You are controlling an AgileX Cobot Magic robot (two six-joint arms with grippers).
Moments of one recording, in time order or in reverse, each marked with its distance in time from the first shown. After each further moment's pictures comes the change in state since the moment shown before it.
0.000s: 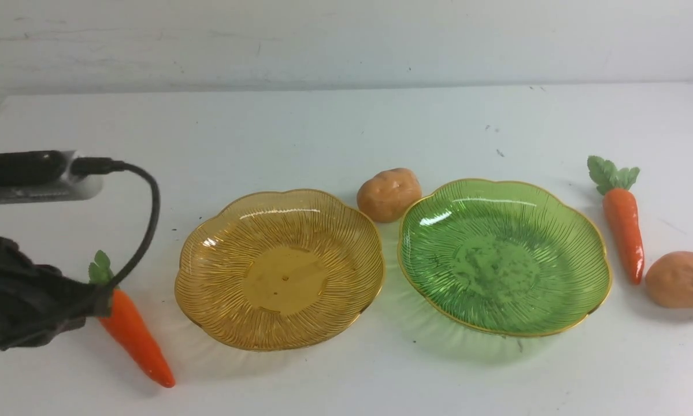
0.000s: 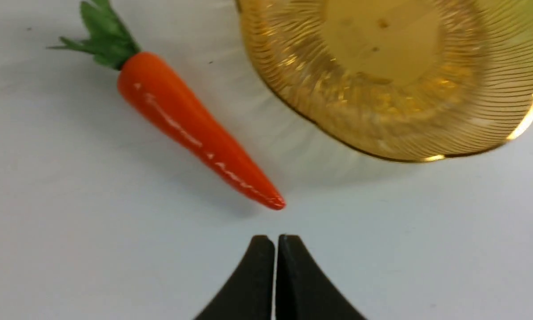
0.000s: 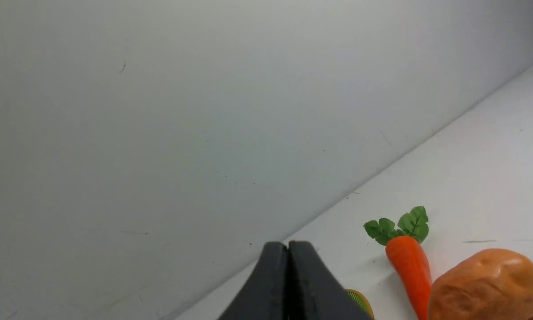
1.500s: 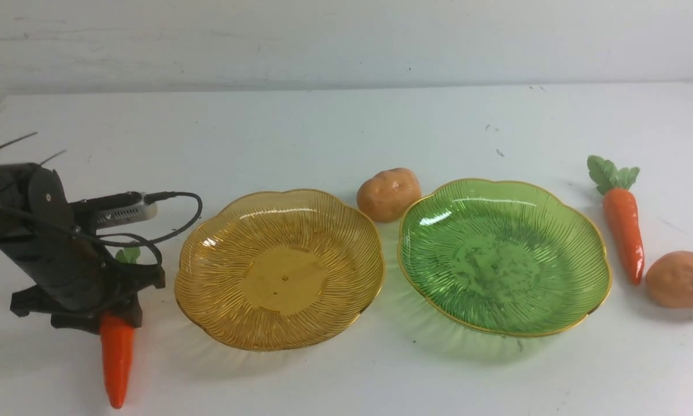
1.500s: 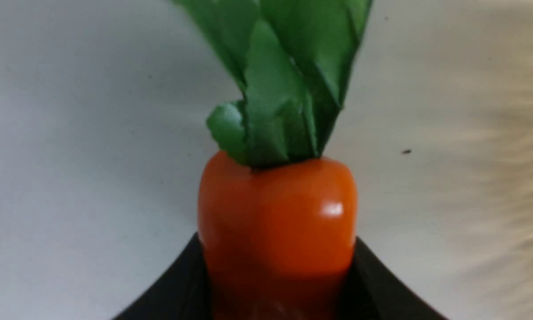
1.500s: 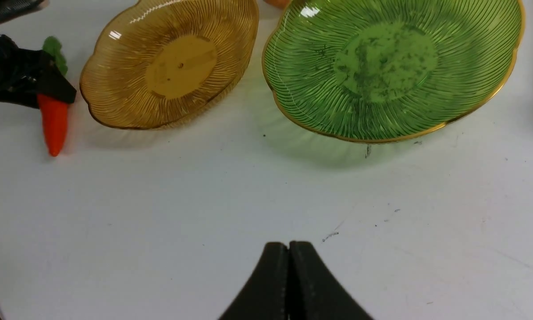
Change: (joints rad) right arm 0.063 0.483 -0.709 0.067 1.056 -0.445; left arm 0.149 0.790 -0.192 0.047 -0.222 -0.111
